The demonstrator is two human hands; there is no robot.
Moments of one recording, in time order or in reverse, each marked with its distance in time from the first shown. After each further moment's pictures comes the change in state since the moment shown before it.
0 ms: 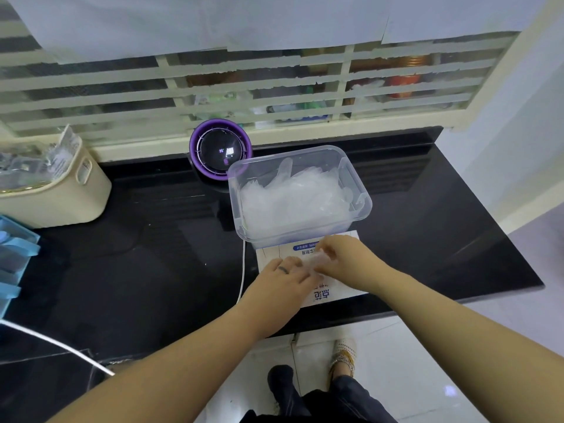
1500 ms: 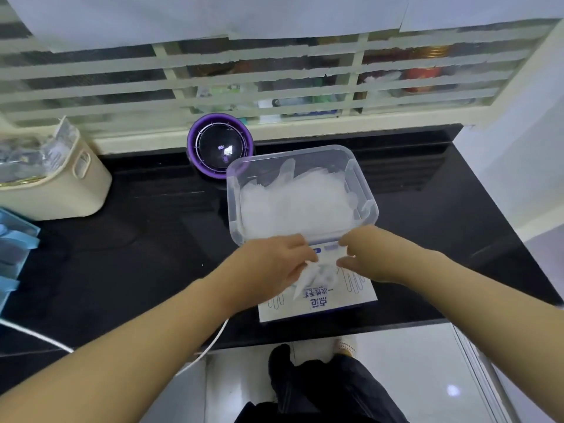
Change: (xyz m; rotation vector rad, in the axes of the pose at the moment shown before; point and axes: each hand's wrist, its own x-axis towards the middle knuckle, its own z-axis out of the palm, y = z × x) left_hand 0.017 -0.027 -0.062 -0.279 0.148 -0.013; right_hand 0.011 -0.003 -0.052 -0.460 -0.253 0.037
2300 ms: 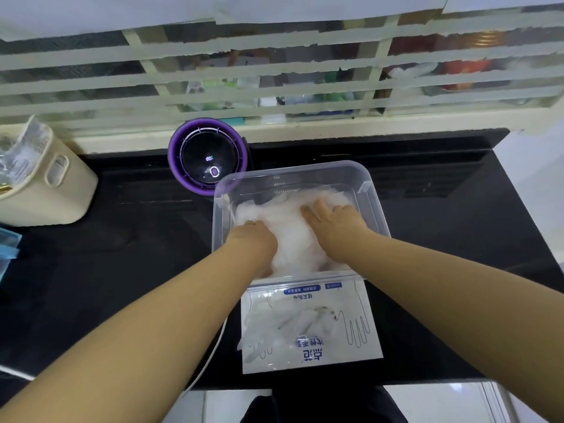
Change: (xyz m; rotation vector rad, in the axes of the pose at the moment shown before) left_hand 0.094 -0.082 0.023 0.413 -0.848 -0.705; right_hand 0.140 0.006 -0.016 -0.619 0.121 -0.163
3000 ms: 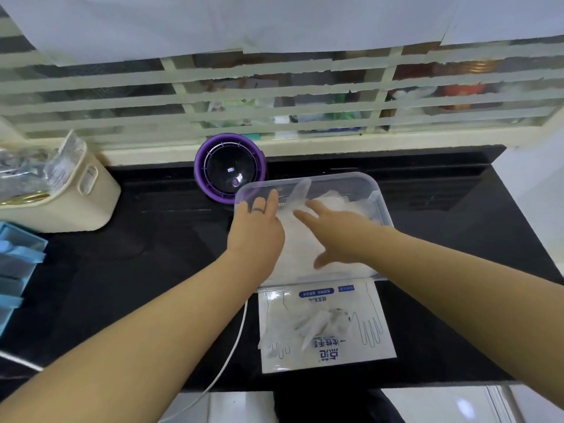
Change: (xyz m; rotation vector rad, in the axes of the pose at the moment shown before) left_hand -0.055 -0.018 -0.011 0.234 0.450 -0.111; right_hand -0.030 -0.011 -0.053 0.318 0.040 -0.110
